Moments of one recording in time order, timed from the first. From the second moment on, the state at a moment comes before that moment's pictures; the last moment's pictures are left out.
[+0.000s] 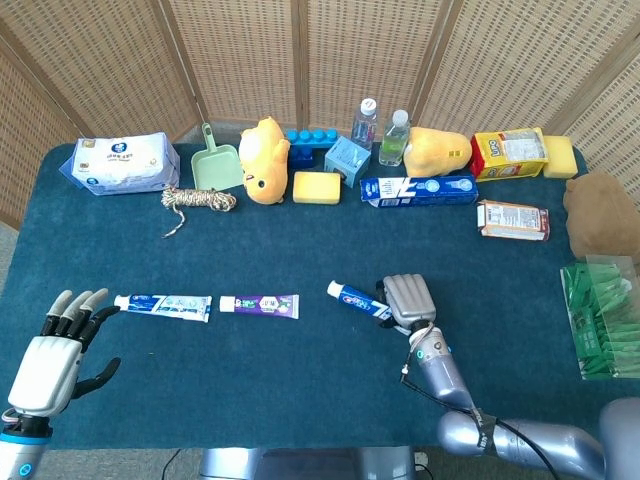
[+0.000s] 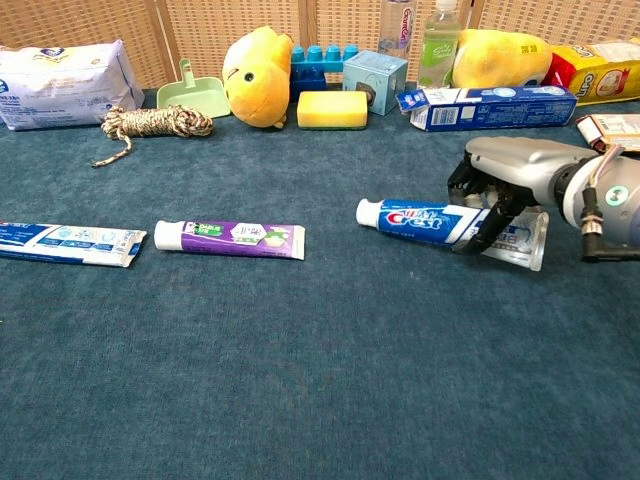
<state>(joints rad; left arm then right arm) -0.06 -1.12 0.03 -1.90 1.66 1.53 0.25 0.71 -1.60 0.21 -1.65 -0.76 1.08 -0.64</state>
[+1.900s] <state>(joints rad) -0.49 -1.12 -0.16 -2.06 1.37 0.95 0.20 0.52 -1.24 0.20 -1.84 -1.27 0.81 0.38</state>
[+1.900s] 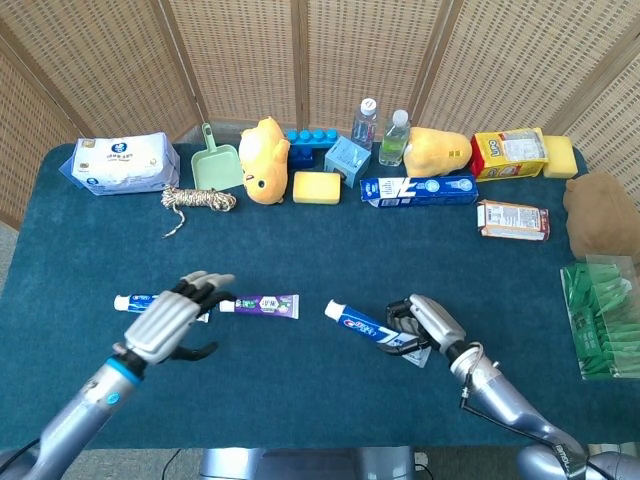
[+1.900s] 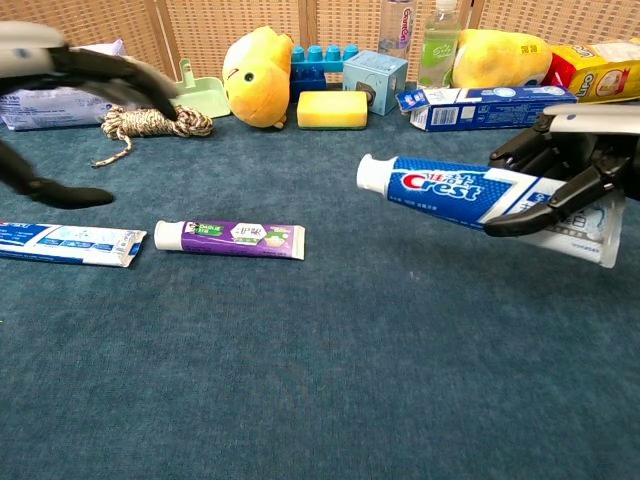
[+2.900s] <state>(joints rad) -0.85 -1.35 -0.26 -1.91 1.03 0.72 0.07 0.53 -1.20 0.14 -1.88 -1.43 0.82 0.62</state>
